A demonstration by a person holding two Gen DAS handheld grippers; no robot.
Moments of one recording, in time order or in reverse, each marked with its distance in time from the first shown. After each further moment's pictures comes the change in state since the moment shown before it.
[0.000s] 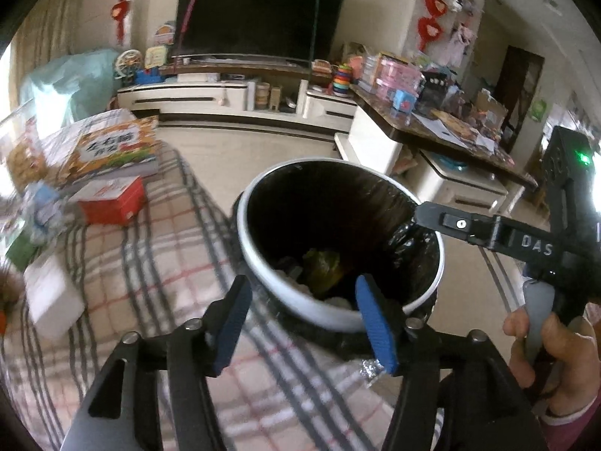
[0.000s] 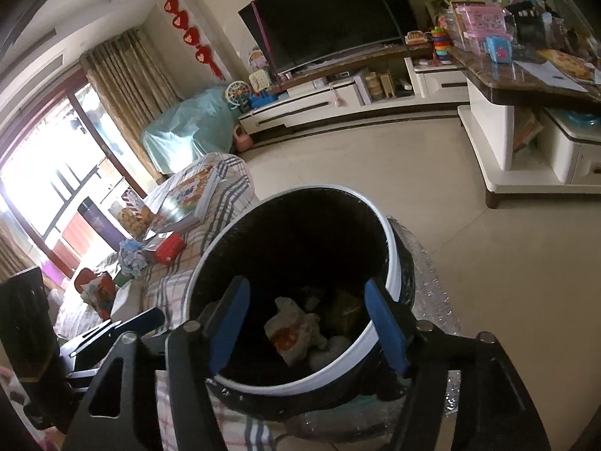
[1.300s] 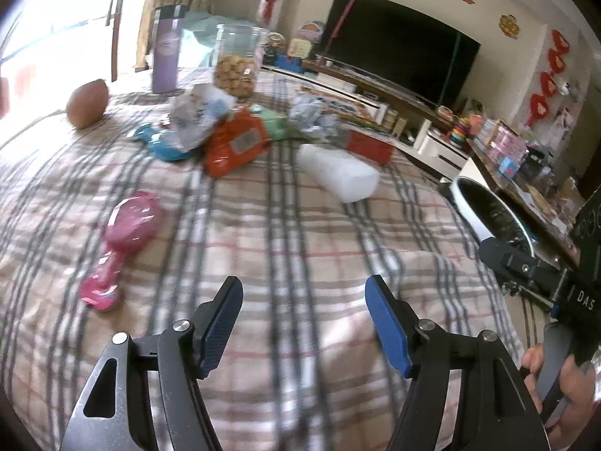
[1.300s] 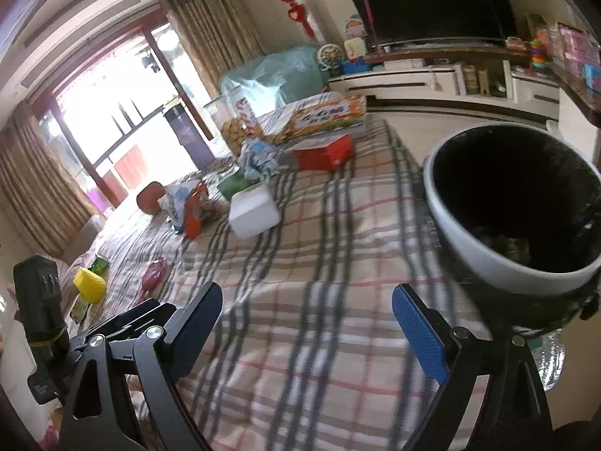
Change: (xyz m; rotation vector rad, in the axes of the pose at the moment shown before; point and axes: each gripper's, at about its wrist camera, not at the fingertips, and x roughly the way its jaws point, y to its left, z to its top) left arm -0.168 0.130 -0.130 -0.354 -0.078 0.264; right arm 0.031 0.172 -0.094 -0.226 0.111 0.208
